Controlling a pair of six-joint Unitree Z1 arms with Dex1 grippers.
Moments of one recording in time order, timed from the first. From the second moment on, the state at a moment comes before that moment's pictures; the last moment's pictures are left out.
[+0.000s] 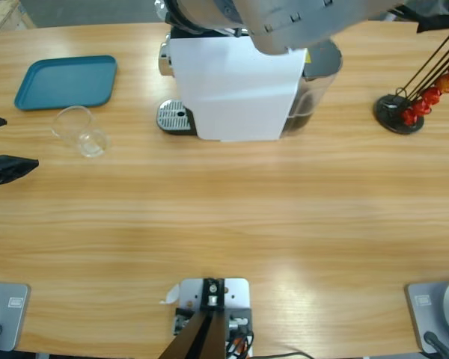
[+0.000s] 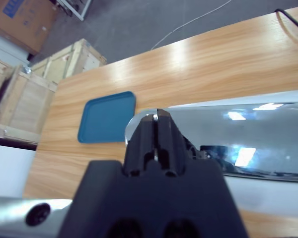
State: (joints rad) arm 0 -0.73 0.97 -0.80 0.52 -0.03 -0.05; arm 1 1.05 1.94 -1.58 0.29 -0.50 0.91
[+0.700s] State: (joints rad) arm 0 -0.73 0.97 -0.80 0.52 -0.03 -0.05; arm 1 1.06 2.01 -1.71 0.45 -0.48 0.90
